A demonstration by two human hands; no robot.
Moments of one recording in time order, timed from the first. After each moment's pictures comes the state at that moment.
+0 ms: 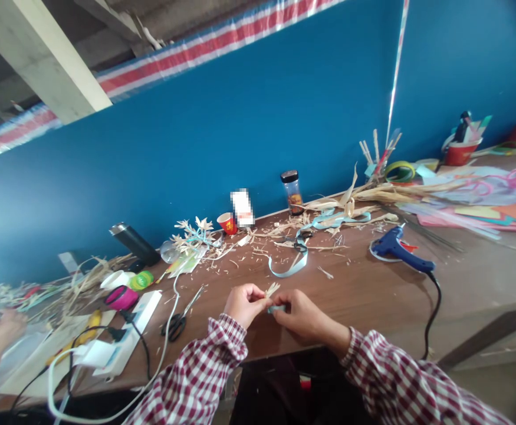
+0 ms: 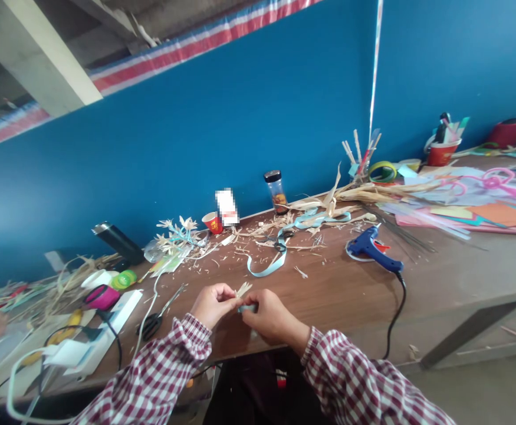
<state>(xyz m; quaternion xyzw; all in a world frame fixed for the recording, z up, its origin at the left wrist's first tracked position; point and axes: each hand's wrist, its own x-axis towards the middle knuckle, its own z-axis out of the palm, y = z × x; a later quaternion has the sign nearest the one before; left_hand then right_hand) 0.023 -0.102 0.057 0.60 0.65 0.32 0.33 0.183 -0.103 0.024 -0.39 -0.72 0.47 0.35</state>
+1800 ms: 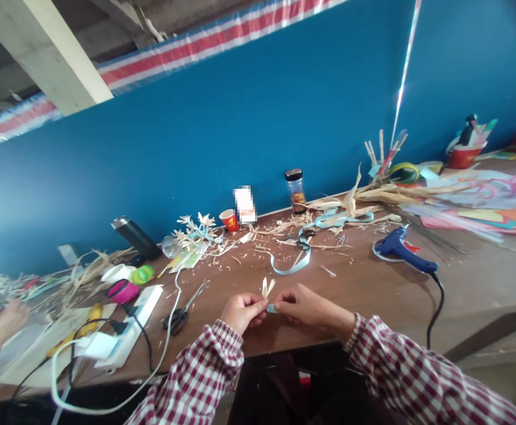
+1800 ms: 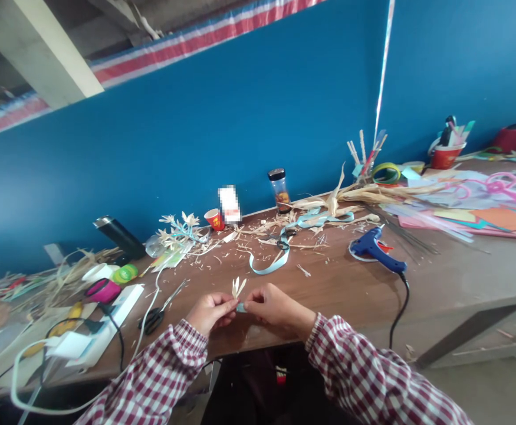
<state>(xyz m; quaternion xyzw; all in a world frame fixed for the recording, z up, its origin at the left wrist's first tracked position) 0.011 -0.119 0.051 0.39 0.66 0.36 0.54 0.189 -0.092 0.028 -0.35 -0.69 0.58 0.26</state>
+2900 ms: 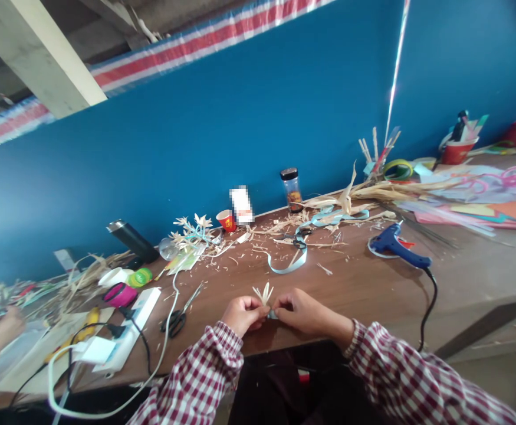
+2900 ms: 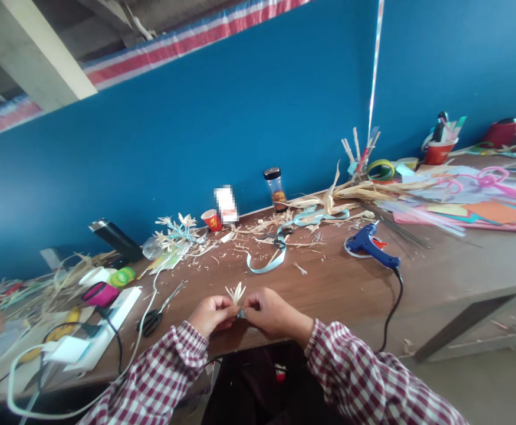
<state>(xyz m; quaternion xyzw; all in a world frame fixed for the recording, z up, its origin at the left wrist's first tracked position) 0.013 -0.119 0.041 0.42 0.67 0.31 0.52 0.191 -0.106 0.033 -0.35 -0.74 0.49 0.28</state>
